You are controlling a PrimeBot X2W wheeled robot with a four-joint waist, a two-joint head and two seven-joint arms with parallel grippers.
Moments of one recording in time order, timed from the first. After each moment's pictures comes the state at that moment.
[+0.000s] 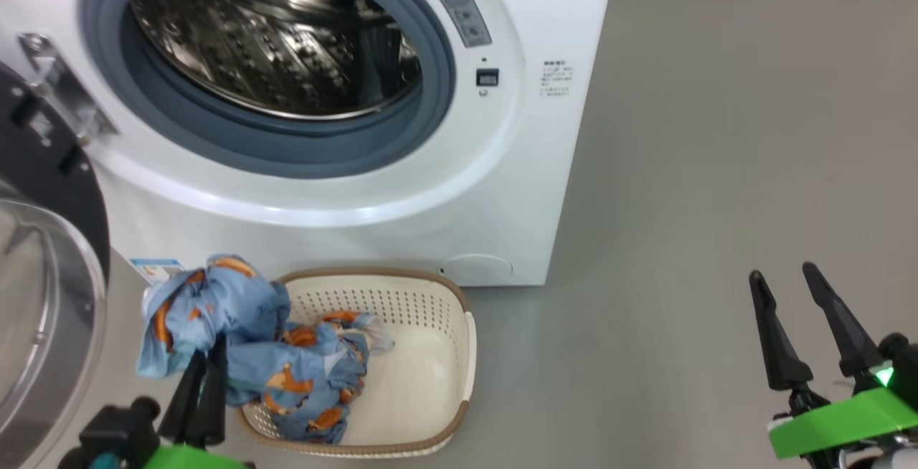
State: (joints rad) left arm -0.12 0.17 -0.09 0.35 -0.35 -0.13 -0.25; right arm -0.01 -0.28 0.07 0.09 0.43 0.13 -0.25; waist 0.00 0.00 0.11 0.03
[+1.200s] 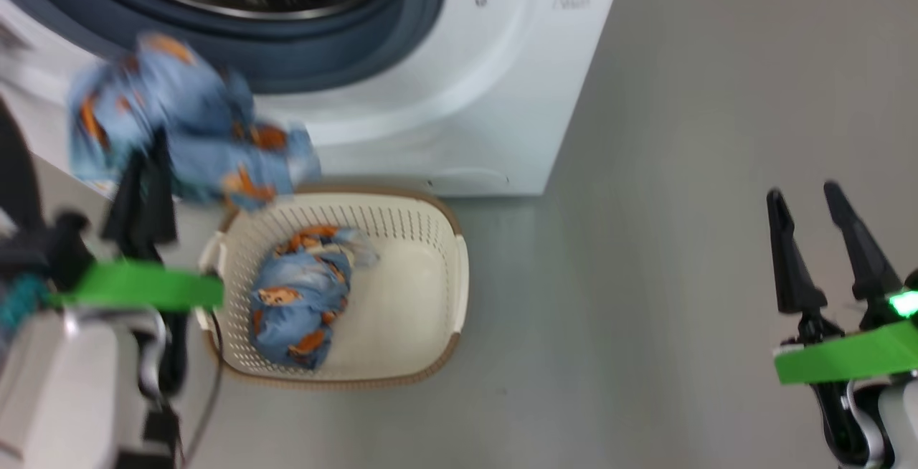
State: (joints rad) left arm -0.48 0.16 -0.03 0.36 -0.33 -0.13 -0.26; right arm -0.12 -0.26 0.03 0.05 0.43 0.13 -0.25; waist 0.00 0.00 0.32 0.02
